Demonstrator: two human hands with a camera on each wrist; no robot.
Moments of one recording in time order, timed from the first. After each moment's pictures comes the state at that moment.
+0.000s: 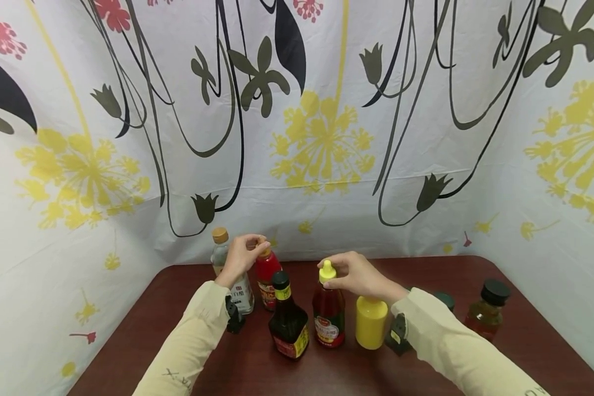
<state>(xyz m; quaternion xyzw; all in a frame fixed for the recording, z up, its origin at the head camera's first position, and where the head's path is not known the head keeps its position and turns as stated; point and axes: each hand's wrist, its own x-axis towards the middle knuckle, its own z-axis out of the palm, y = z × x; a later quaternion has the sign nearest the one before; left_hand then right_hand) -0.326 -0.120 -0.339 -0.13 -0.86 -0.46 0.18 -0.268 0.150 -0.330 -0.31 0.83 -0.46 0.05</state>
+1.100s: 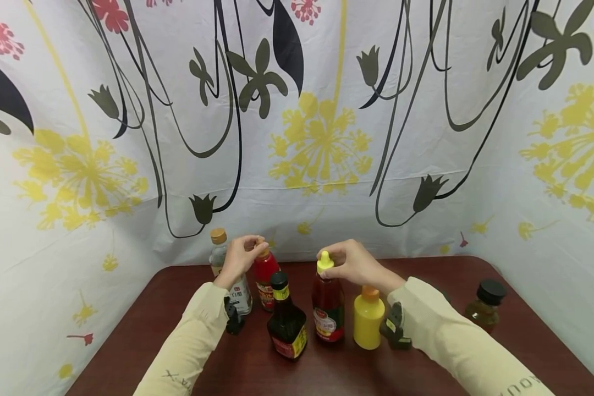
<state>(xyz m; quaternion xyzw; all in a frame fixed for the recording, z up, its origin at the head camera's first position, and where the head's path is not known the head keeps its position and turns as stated) -0.325 -0.119 -0.340 -0.12 -0.86 -0.46 0.18 -0.271 0.150 -0.307 -0.30 0.84 -0.44 0.02</state>
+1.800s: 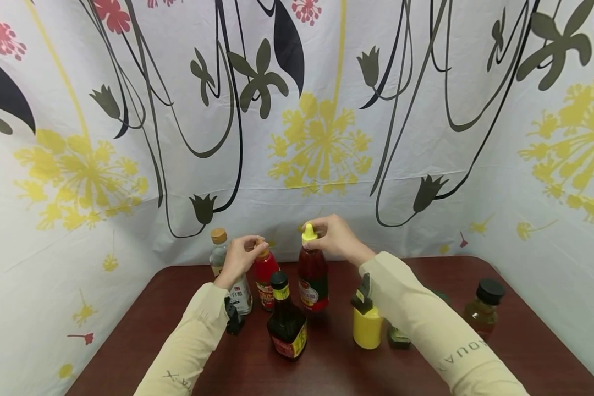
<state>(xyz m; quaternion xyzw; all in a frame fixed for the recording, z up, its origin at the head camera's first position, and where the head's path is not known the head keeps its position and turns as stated) -0.324 -0.119 -0.340 -0.12 -0.86 -0.46 0.18 -0.300 0.115 -0.278 -0.24 0.87 -0.44 -0.04</state>
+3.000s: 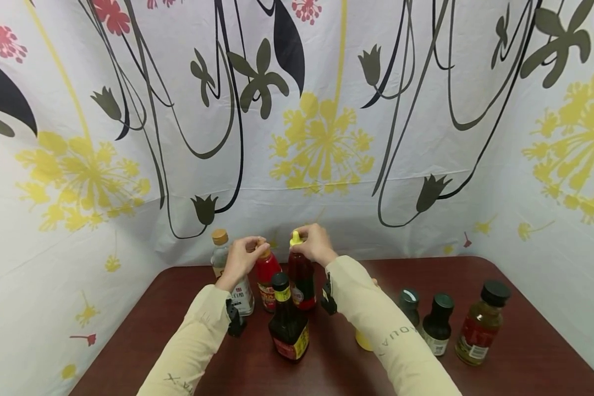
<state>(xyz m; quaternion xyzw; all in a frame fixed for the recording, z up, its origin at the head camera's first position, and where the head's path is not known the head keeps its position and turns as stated) -0.326 -0.117 -0.340 -0.10 -0.87 -0.45 0.18 -0.339 0.070 -0.319 -0.14 0.88 -0.45 -0.06</state>
